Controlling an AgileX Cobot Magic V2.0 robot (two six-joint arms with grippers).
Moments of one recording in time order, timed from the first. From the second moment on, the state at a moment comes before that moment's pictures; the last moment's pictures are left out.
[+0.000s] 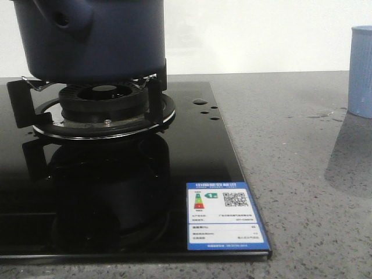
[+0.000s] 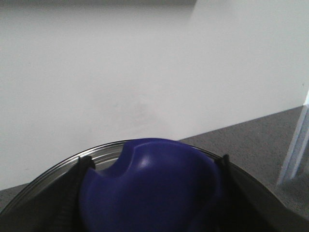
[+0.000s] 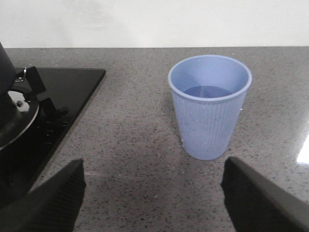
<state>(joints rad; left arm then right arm) -0.51 1.27 -0.91 -0.25 -0.20 0.19 0.16 0.49 -0.49 0.07 0.38 0.01</state>
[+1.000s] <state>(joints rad) -0.28 1.06 -0.91 -0.25 -0.12 0.19 0.10 0.81 -0.32 -0.01 -0.09 0.01</state>
